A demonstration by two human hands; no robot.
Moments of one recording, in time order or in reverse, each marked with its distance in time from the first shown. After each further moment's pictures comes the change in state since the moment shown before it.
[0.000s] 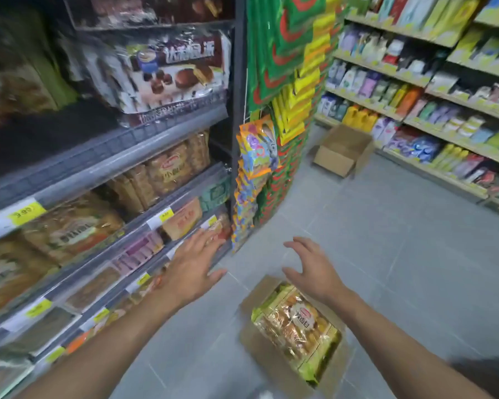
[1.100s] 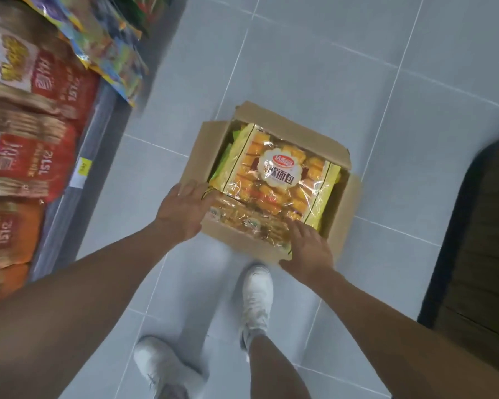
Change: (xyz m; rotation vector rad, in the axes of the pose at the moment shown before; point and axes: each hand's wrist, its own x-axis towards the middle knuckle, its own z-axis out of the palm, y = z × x) left_hand 0.071 -0.034 0.584 0.470 -0.866 0.288; right_hand -0.075 0.342 0.478 0.020 -0.439 0.597
